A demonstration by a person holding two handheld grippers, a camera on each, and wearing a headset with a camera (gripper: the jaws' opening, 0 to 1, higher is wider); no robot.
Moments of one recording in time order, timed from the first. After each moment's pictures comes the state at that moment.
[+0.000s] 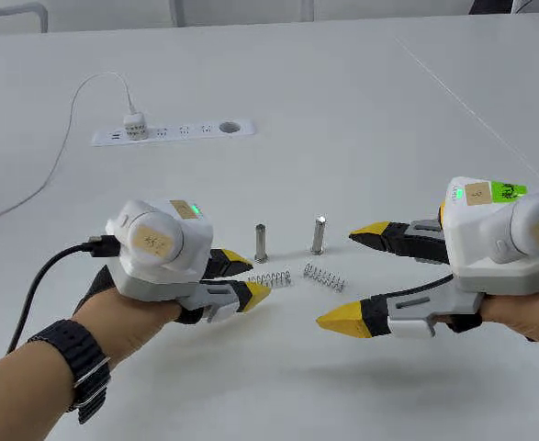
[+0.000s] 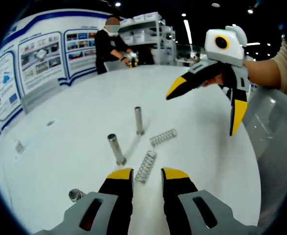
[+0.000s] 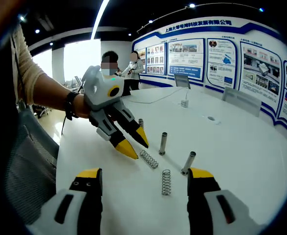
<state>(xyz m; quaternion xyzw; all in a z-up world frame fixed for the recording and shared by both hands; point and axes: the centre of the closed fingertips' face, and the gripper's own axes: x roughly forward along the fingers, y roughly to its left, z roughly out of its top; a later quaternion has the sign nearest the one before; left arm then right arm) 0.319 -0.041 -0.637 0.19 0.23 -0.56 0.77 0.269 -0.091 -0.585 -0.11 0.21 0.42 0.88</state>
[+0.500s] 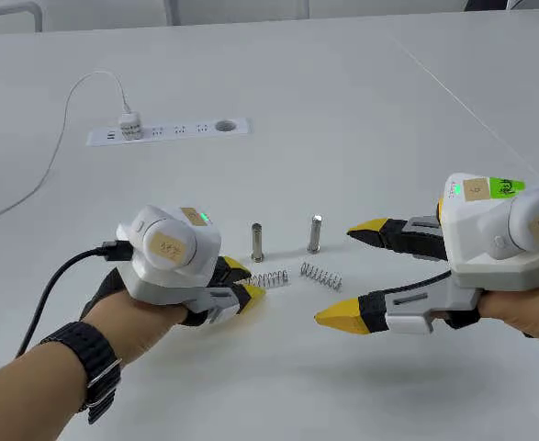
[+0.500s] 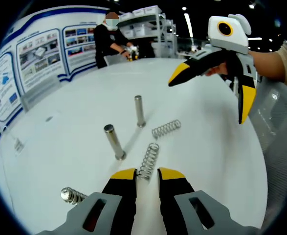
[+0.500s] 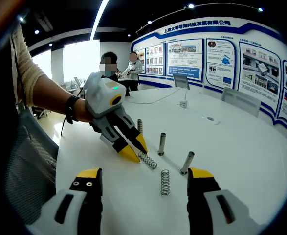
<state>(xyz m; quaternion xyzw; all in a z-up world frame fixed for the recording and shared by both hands) 0.321 -0.039 -0.653 0.22 0.24 -0.55 0.77 0.270 -0.093 -0.584 -0.11 0.21 0.41 0.88</state>
